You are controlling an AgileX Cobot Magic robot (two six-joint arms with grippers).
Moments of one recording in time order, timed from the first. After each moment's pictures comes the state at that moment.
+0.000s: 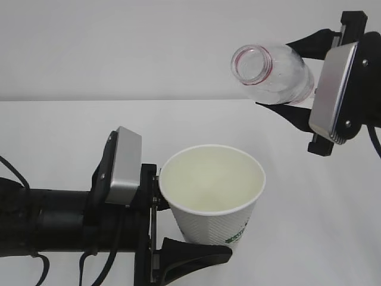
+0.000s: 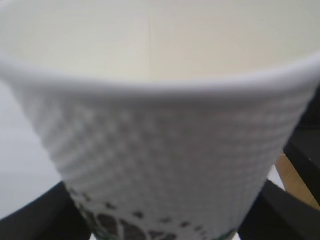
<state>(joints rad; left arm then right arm) -0.65 1.79 -0.56 0.94 -1.12 -0.35 0.20 1.32 -0.67 -1.09 -0.61 -0.22</state>
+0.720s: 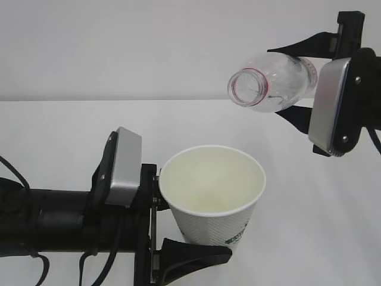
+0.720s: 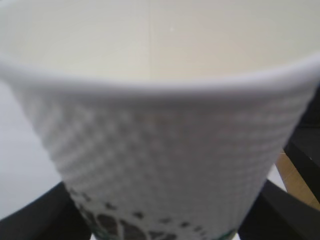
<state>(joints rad) -0.65 1.79 -0.56 0.94 -1.12 -0.34 0.20 1.32 -0.67 -1.09 -0.58 -0.37</state>
